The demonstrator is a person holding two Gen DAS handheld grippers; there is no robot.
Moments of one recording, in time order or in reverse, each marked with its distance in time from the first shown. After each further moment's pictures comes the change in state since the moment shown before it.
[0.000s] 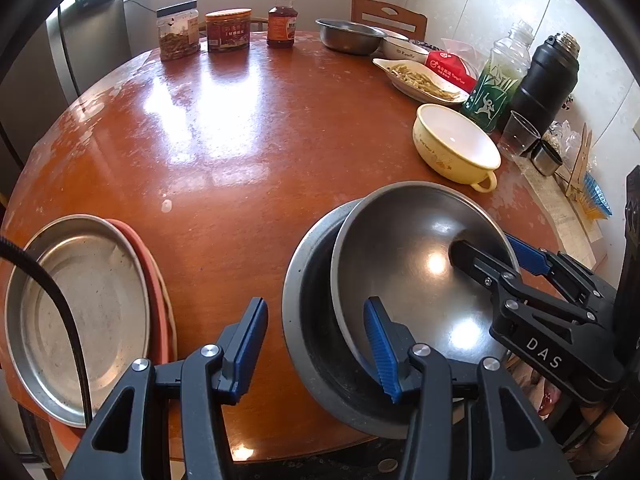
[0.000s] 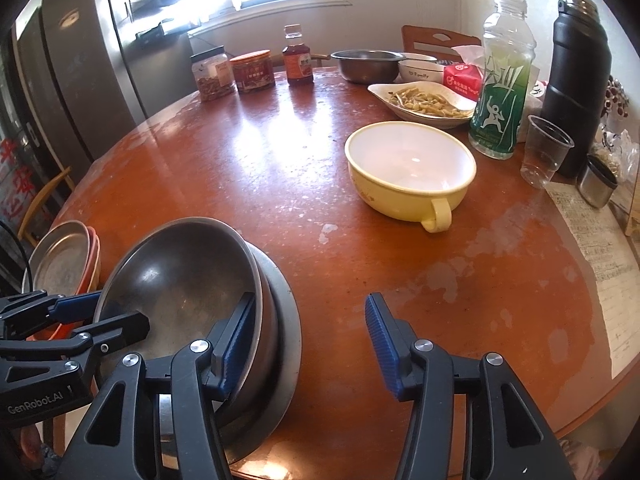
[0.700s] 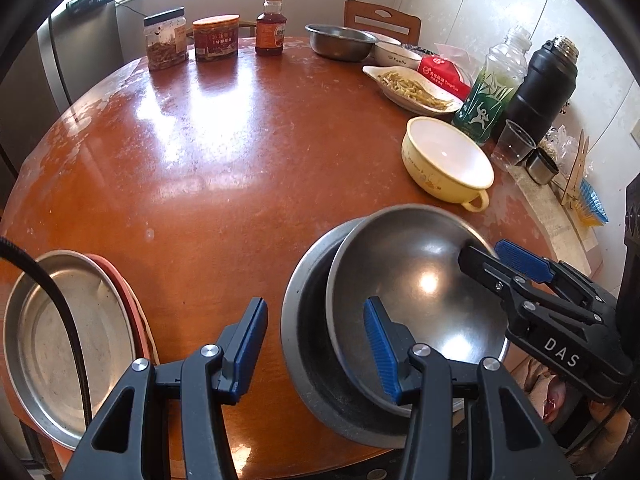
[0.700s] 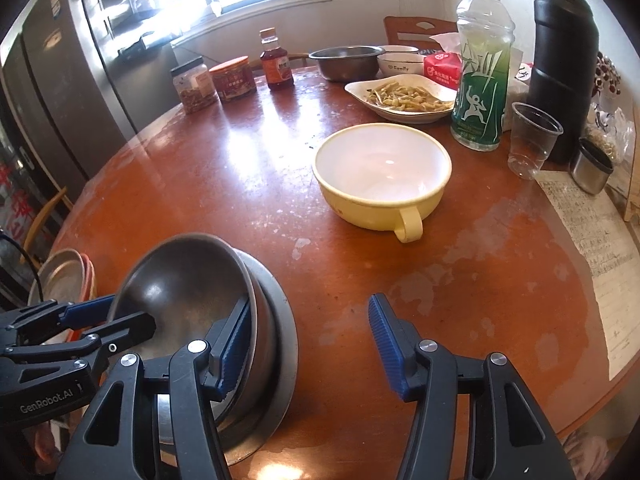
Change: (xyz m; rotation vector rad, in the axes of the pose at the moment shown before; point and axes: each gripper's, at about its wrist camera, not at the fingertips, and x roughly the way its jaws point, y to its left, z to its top) left arm 0.001 -0.011 0.022 0.009 -0.012 -0.018; right arm -0.006 -0.025 0.016 0.079 0.010 0.037
